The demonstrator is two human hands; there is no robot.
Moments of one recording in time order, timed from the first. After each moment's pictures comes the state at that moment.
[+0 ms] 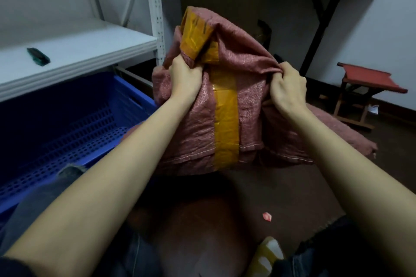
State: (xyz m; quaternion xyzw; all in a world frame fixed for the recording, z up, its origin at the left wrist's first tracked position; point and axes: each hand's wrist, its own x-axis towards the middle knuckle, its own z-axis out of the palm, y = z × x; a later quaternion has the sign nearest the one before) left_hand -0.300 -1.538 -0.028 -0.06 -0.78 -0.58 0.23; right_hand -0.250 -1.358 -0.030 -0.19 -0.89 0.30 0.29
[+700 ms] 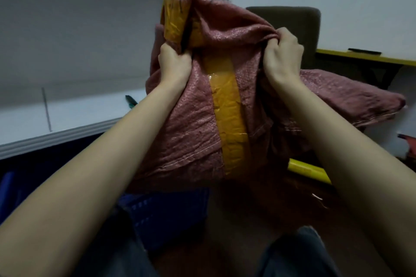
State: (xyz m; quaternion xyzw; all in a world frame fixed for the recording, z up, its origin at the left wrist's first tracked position) left_hand -0.317 -1.690 0.107 -0.04 -0.67 -0.62 0.39; right_hand -0.295 -1.508 0.138 0.01 -0.83 0.37 0.42
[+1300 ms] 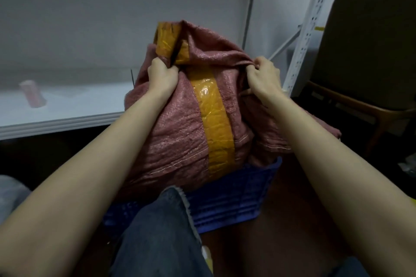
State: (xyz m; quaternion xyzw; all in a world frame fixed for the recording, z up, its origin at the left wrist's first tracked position) left_hand -0.290 -1.880 0.048 0.19 -0.78 -0.46 0.38; right_hand -0.348 -1.684 0.063 0.15 -0.87 0.42 0.19
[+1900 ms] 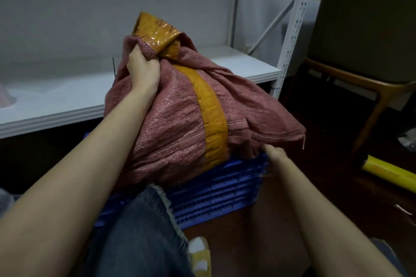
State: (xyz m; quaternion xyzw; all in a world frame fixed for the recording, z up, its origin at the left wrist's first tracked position) left_hand -0.328 -1.871 0.019 0.17 -0.74 -0.47 0.45; right_hand -0.399 -1.582 -0.171 -0.24 -0.77 0.57 -0.17
